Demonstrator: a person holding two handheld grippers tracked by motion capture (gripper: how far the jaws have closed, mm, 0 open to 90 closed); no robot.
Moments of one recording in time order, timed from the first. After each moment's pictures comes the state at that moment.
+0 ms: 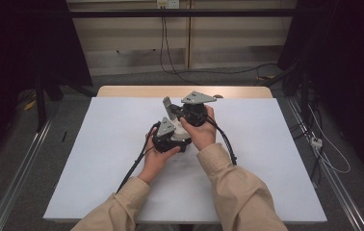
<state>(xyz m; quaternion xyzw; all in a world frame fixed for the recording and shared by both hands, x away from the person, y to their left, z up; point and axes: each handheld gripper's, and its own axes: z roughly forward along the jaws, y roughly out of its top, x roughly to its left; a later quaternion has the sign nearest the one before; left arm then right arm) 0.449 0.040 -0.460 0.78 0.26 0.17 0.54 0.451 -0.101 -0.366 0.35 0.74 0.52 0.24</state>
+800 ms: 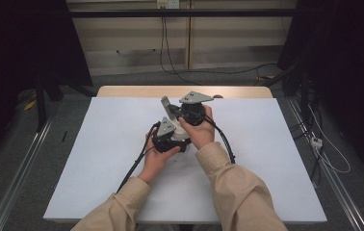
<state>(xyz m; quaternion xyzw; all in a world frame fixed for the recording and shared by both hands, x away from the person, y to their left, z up) 0.449 0.040 -0.460 0.78 0.26 0.18 0.54 0.458 -0.098 -0.371 0.35 0.75 0.51 0.24</state>
